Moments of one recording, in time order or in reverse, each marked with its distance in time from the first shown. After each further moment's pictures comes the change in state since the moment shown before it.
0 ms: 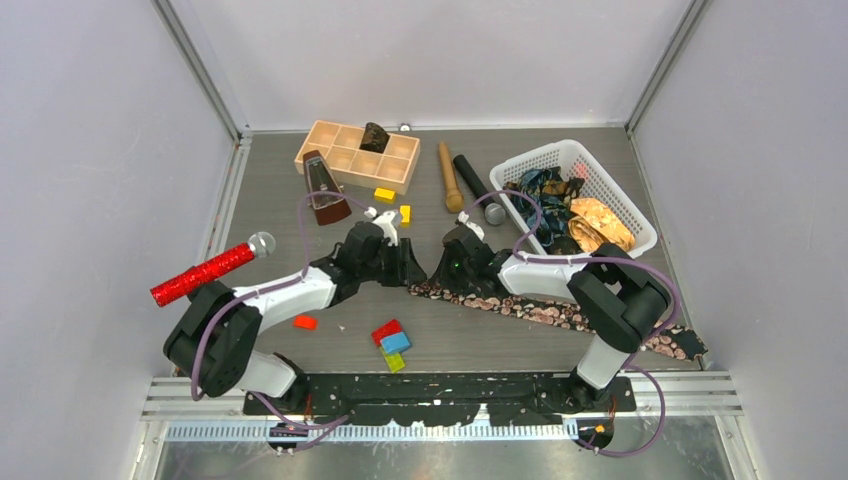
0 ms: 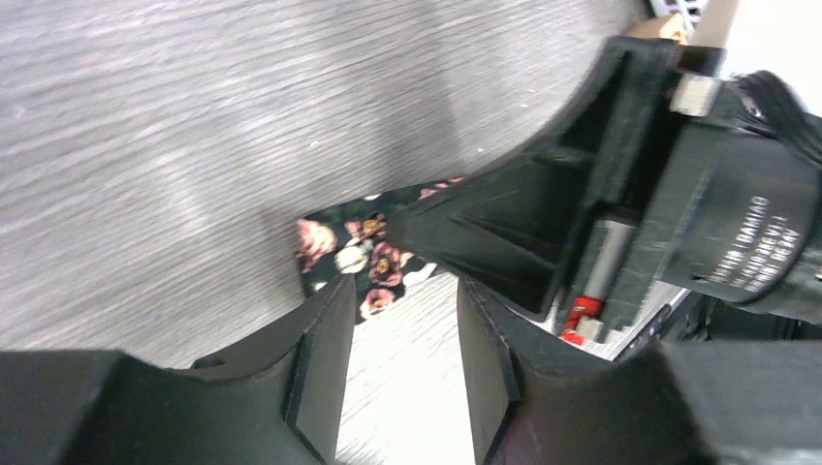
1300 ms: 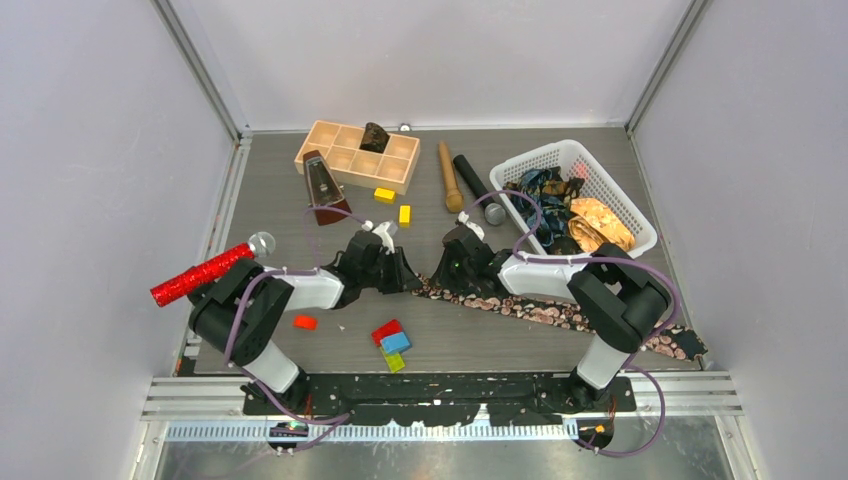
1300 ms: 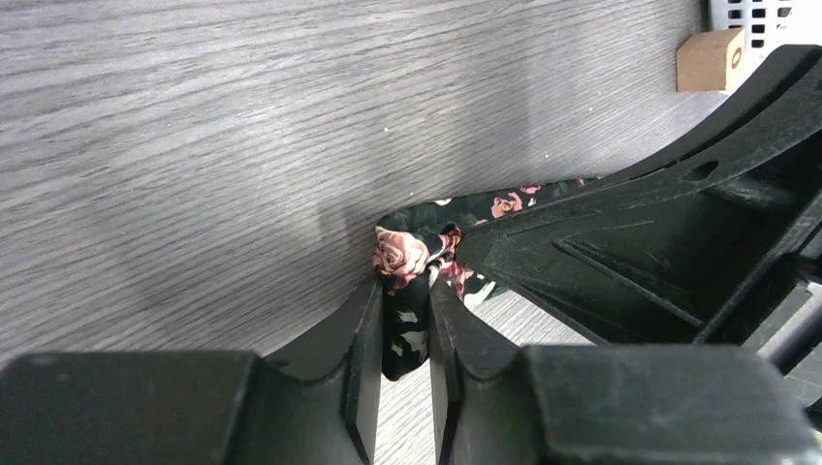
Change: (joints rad) left arm 0.052 0.167 -0.105 0.221 0.061 -0.122; right arm 0.000 0.000 0.000 -0.002 0.000 0.000
